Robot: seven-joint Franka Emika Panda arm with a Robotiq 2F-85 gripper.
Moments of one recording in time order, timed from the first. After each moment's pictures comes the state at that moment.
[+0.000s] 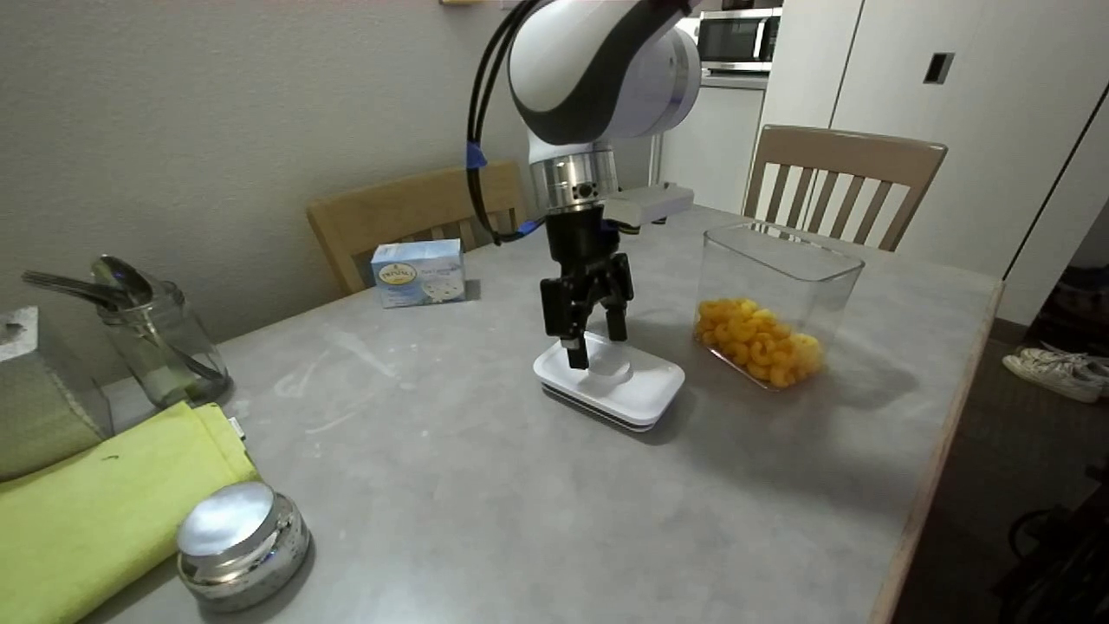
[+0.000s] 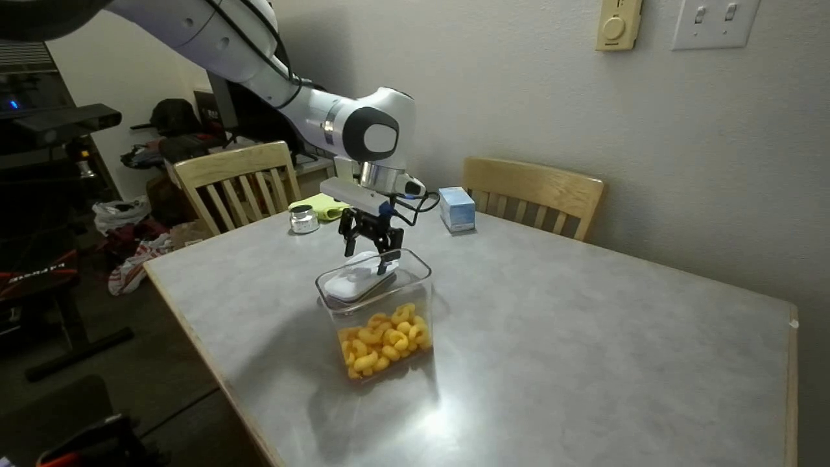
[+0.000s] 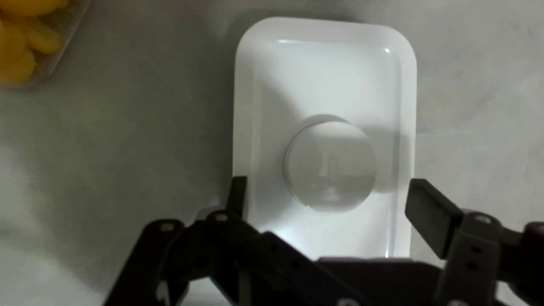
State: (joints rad) arm 0.03 0.83 0.10 -1.45 0.07 2.00 -0.14
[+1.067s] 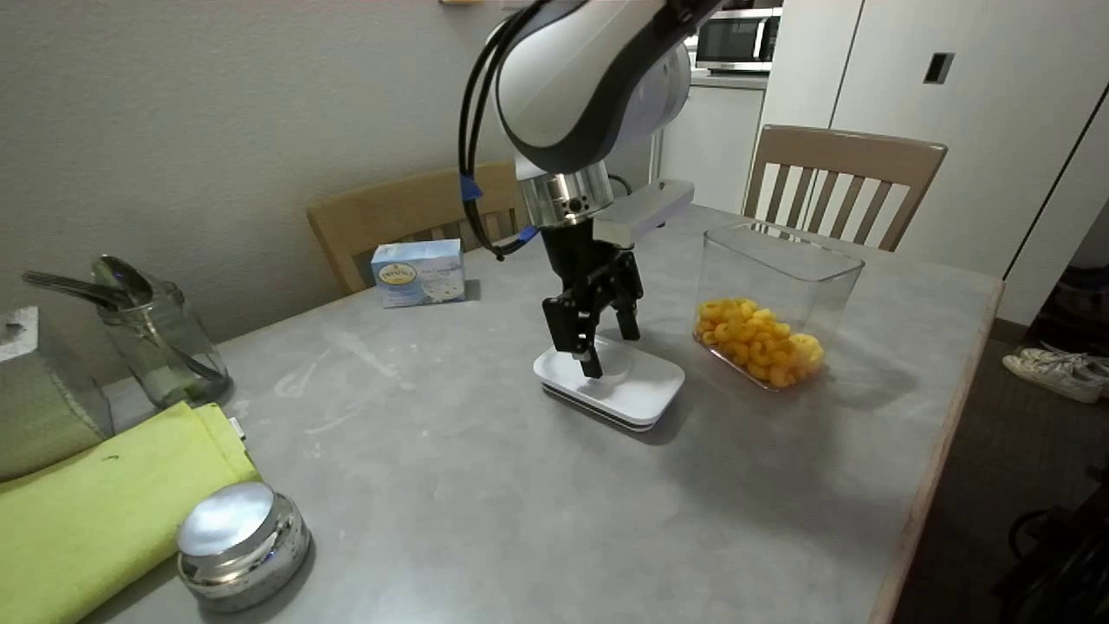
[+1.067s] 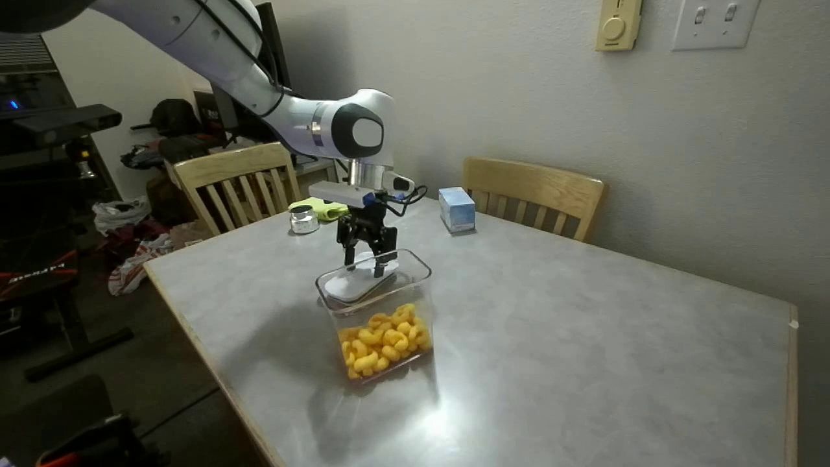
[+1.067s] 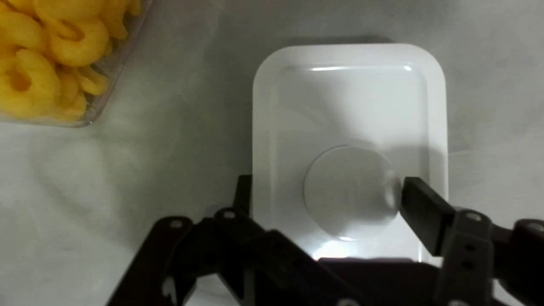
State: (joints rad) arm 0.12 0.81 0.04 -1.48 -0.06 1.99 0.03
